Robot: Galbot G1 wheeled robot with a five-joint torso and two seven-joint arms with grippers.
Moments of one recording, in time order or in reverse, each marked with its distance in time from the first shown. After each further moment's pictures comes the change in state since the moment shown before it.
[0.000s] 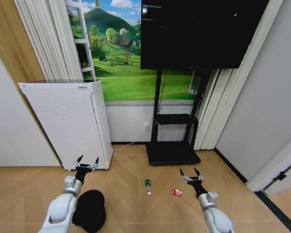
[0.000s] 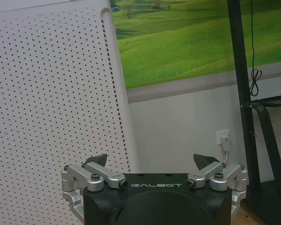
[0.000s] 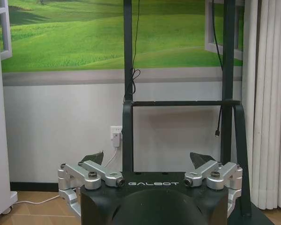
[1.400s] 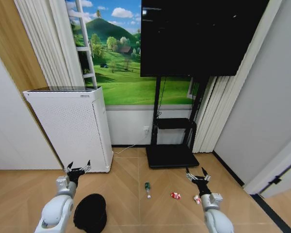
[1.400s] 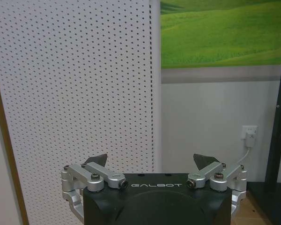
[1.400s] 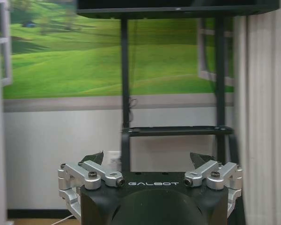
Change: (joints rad) left arm 0.062 0.083 0.020 -0.094 -0.227 0.225 -0.229; right arm -0.063 0.021 0.018 0.093 0.023 0.027 -0.005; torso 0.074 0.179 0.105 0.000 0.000
